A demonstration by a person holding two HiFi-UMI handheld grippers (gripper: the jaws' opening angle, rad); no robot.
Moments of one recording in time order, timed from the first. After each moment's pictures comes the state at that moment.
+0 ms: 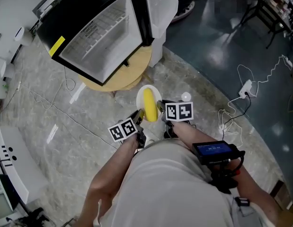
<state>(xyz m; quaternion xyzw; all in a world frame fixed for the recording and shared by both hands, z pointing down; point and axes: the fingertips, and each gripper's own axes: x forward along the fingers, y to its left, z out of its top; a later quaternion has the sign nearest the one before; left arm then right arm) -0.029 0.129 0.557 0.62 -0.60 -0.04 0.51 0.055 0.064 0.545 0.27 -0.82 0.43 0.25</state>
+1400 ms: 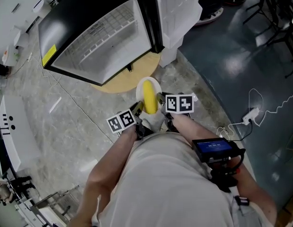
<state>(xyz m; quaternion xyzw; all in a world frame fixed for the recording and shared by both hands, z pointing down) -0.040 0.006 0.566 0.53 -0.66 -0.08 0.52 0.030 -0.076 0.554 0.17 -0.84 0.44 0.29</state>
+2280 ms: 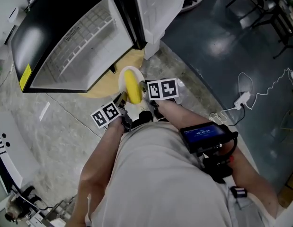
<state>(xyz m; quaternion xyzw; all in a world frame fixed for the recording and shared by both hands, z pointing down) -0.088 -0.040 0.569 0.54 -0.66 -0.08 0.52 -0.017 -0.119 0.556 0.17 -0.84 0.43 0.29</state>
